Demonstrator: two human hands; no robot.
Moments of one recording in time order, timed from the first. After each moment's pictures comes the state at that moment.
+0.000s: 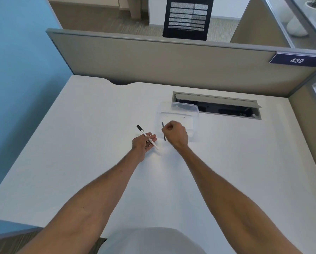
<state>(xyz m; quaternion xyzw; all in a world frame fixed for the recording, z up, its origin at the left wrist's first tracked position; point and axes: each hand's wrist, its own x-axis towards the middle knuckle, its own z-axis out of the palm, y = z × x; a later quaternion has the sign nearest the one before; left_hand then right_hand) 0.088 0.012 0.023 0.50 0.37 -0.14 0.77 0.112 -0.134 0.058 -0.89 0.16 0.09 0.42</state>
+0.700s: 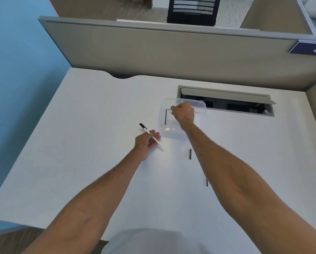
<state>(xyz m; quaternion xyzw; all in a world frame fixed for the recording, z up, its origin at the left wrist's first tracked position) 0.113 0.016 0.001 0.49 0.40 -0.16 0.76 0.211 -0.139 0.057 -0.85 0.24 0.11 0.46</state>
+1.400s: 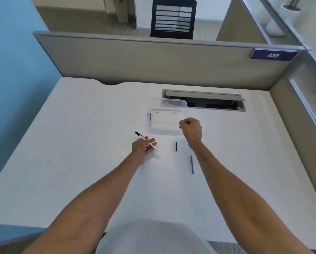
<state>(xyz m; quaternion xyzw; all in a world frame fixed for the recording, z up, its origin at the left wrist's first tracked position) 0.052 -0.017 0.021 0.50 0.38 -0.17 0.76 0.086 -0.217 0.064 -0.82 0.27 0.02 0.50</state>
